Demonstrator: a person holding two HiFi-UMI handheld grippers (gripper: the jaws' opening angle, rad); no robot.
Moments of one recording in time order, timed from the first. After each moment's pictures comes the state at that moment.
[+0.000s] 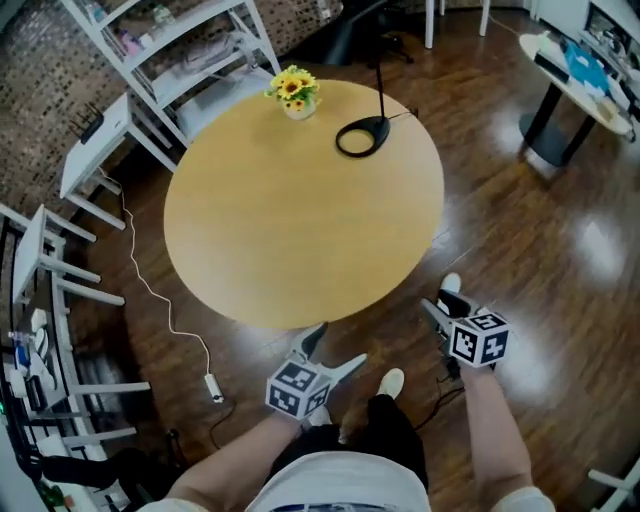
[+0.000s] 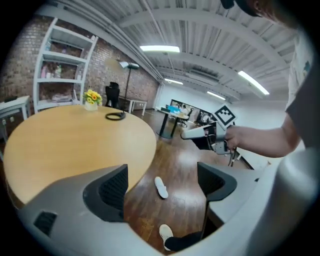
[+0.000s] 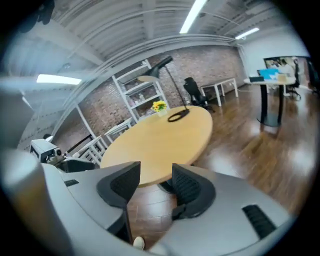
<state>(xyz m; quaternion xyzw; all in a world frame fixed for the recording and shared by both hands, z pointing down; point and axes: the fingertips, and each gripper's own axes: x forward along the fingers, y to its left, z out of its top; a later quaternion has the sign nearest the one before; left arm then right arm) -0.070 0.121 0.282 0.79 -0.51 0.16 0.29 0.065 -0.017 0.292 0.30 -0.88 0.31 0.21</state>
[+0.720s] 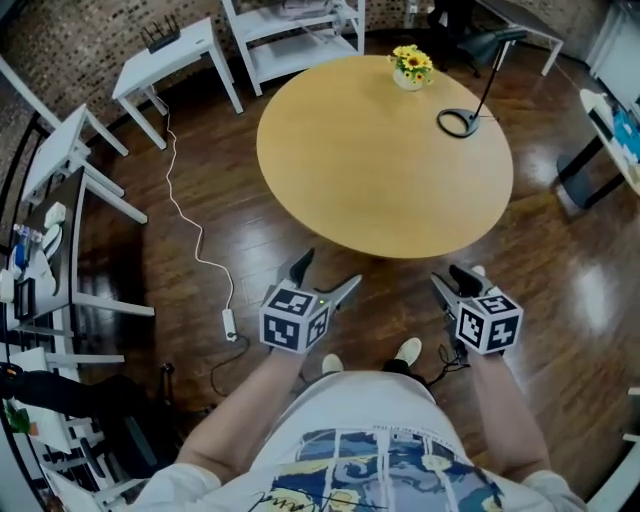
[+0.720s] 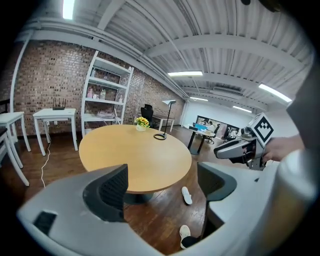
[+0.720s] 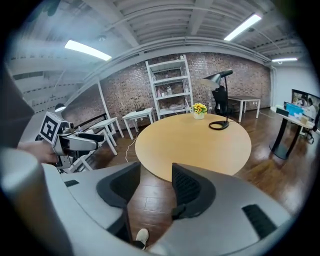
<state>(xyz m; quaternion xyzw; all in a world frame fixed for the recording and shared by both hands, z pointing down) -0.333 0.307 0.187 0.70 -0.66 0.09 0.26 -0.151 0.204 0.192 0.24 -0.91 0.19 0.28</state>
